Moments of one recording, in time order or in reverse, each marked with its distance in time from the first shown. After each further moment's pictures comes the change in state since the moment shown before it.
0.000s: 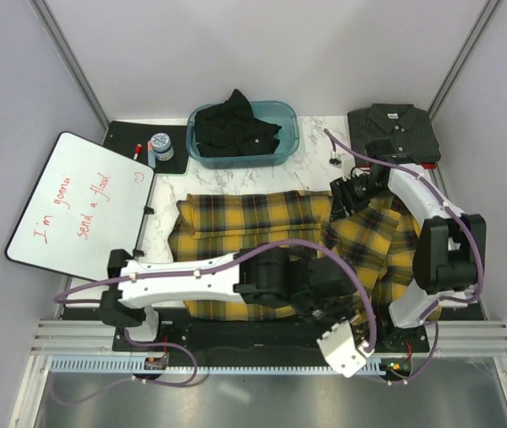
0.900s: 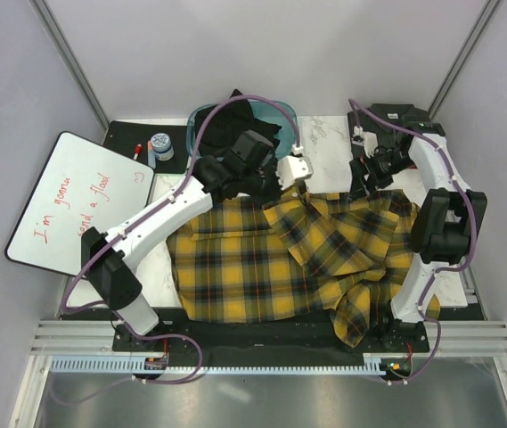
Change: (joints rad) left arm 0.736 -0.031 -0.178 0.269 -0.062 -0.499; right arm -0.161 0.288 0.409 -0.295 -0.056 -0.235
